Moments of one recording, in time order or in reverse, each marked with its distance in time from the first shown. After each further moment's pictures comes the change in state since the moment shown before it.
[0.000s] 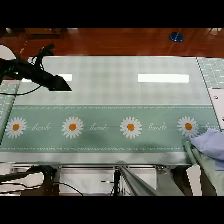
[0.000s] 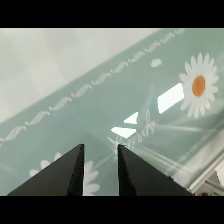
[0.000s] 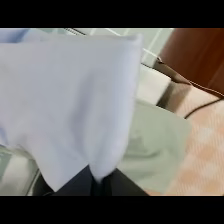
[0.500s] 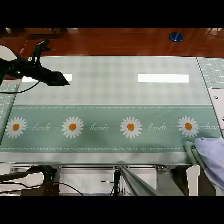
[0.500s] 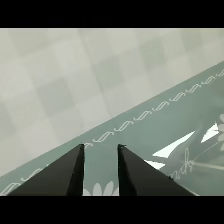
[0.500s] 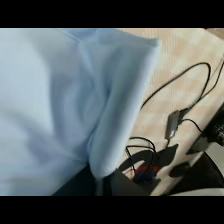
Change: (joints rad) left arm 0.003 -0.012 0.000 0.080 0.166 0.003; right arm -0.003 0.068 -0.474 -0.465 -0.008 0.012
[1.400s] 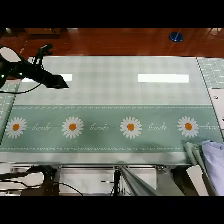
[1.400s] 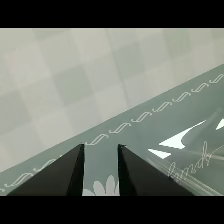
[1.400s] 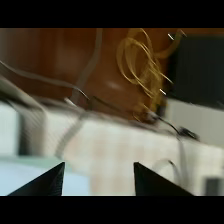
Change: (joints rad) left arm 0.000 -0.028 0.000 0.047 -0.014 -0.011; right arm 0.000 -0.172 0.208 0.042 -0.471 0.135
